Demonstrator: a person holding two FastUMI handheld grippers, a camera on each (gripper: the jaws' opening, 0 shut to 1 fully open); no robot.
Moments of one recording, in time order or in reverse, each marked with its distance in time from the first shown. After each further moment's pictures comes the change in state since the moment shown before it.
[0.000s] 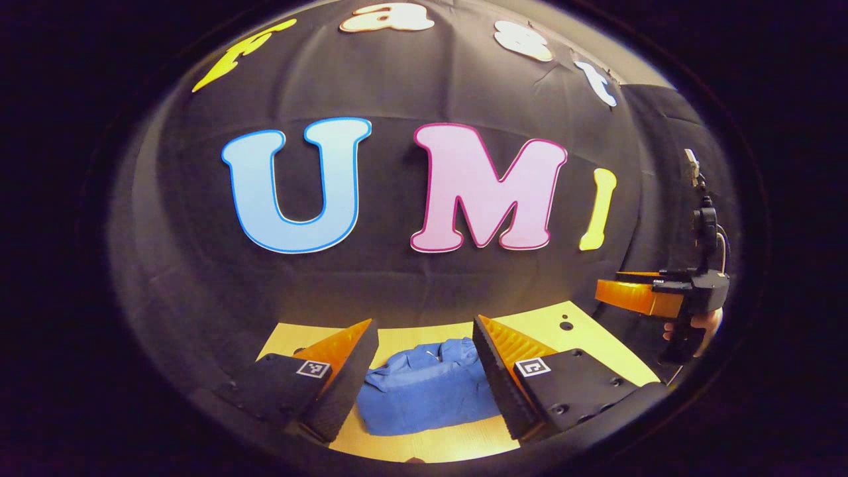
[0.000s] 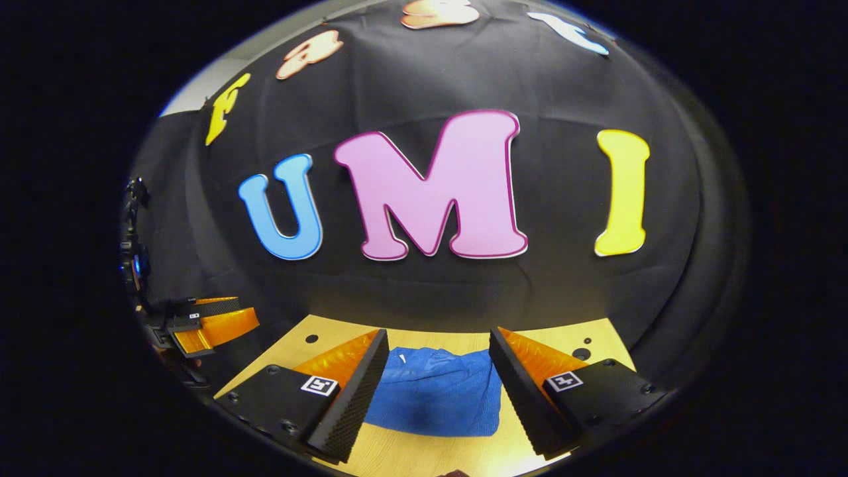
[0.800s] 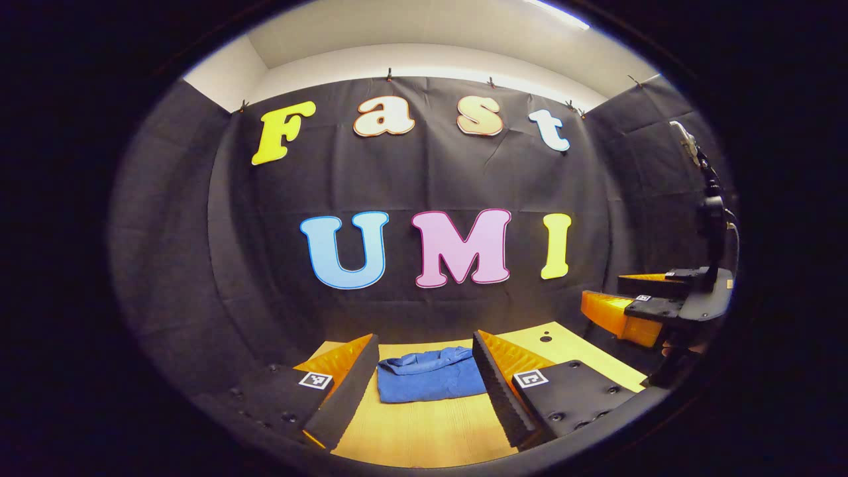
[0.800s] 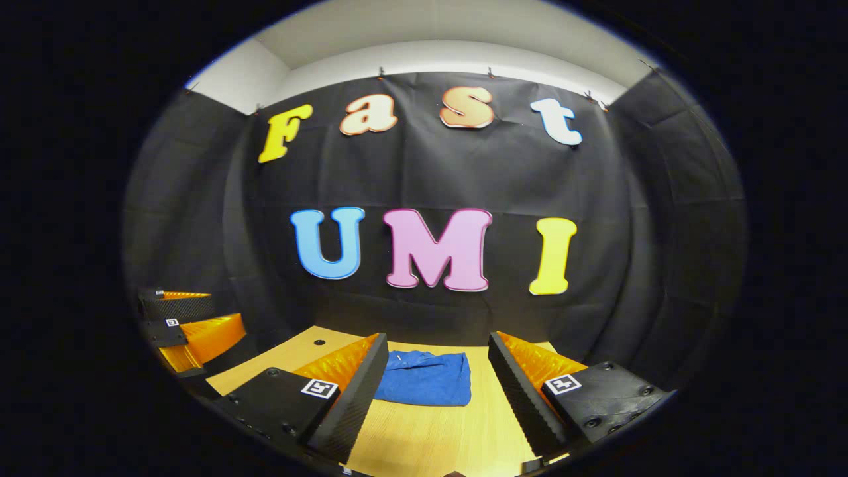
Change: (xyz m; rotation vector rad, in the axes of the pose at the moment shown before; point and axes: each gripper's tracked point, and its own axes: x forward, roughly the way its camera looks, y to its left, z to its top) left arm -0.276 -0.099 -0.033 0.059 -0.254 0.134; right arm -0.261 0.056 -0.001 -0.160 -0.259 -0.052
